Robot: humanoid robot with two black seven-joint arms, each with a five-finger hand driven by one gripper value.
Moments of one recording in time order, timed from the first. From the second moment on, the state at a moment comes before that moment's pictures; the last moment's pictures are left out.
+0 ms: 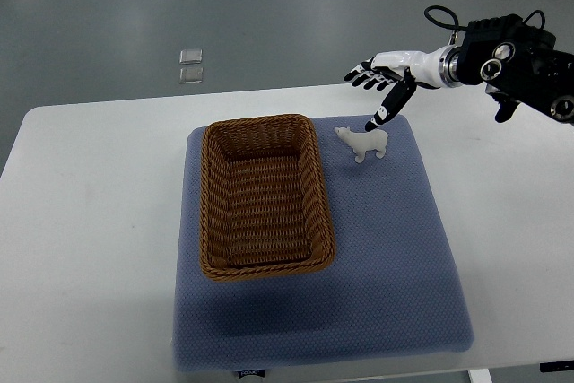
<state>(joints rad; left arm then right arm) -0.01 0.00 -0.17 -0.19 0.03 0.06 0.08 1.16 -0.38 0.26 0.85 -0.98 0.37 -0.11</state>
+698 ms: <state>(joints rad) -0.01 0.00 -0.16 -0.19 0.04 0.06 0.08 1.01 -0.34 0.25 0.84 -1.10 0.19 -0.07</state>
